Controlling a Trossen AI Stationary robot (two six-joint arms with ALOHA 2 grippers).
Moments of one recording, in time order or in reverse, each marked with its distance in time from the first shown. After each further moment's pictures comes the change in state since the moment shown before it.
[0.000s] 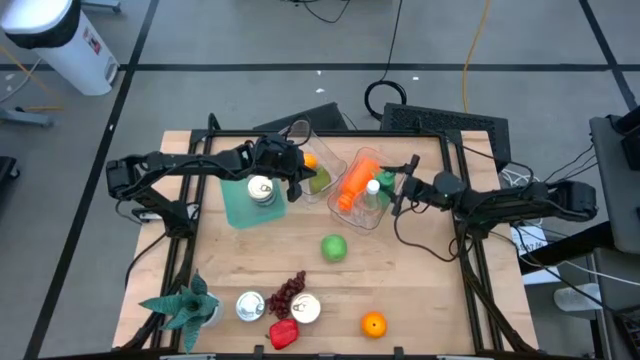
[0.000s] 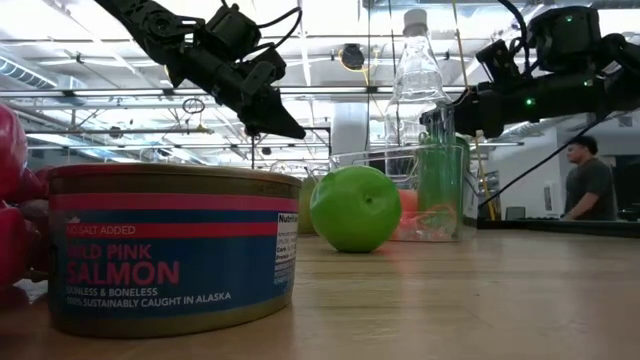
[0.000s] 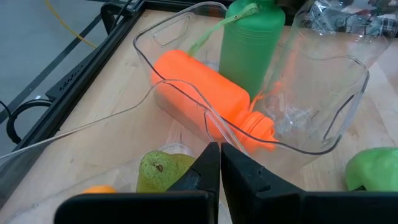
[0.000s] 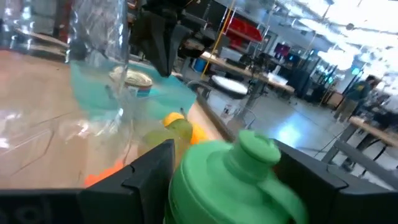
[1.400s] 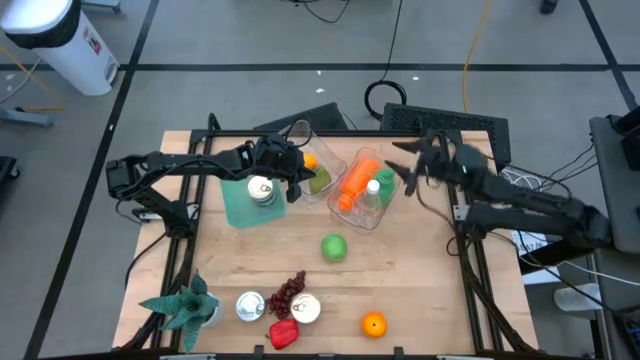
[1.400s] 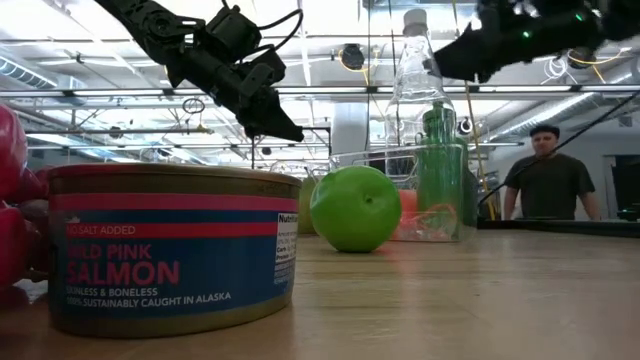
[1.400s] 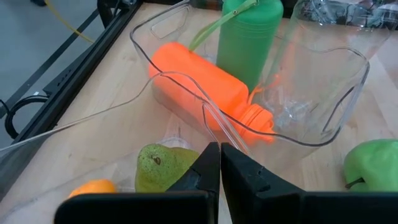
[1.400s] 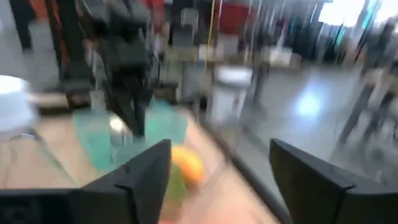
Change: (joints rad) left arm -0.001 0.000 0.000 -0.023 0.002 0.009; right arm -0.196 -0.326 0.350 -0.663 -0.179 0.260
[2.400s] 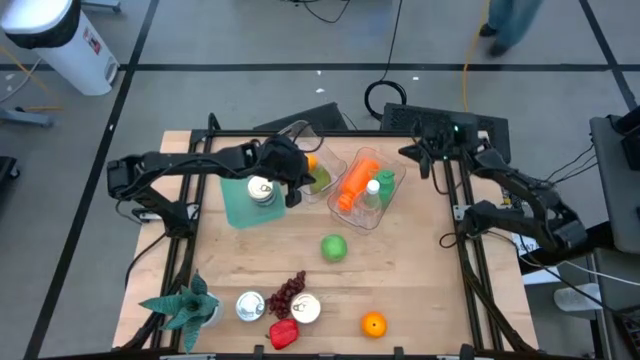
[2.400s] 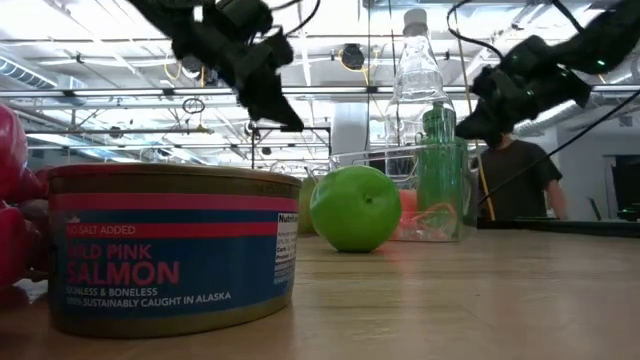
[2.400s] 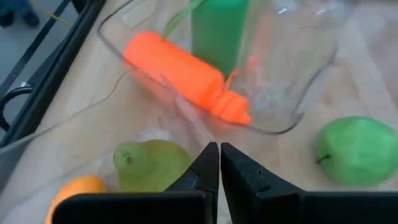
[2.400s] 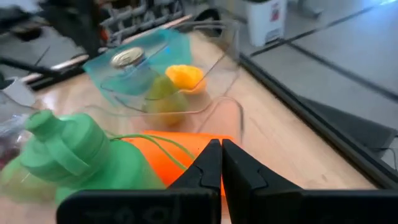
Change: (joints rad) left arm -0.072 0.001 0.152 -0.272 -0.029 0.048; right arm -0.658 0.274 0.017 -0.208 -0.767 -0.050
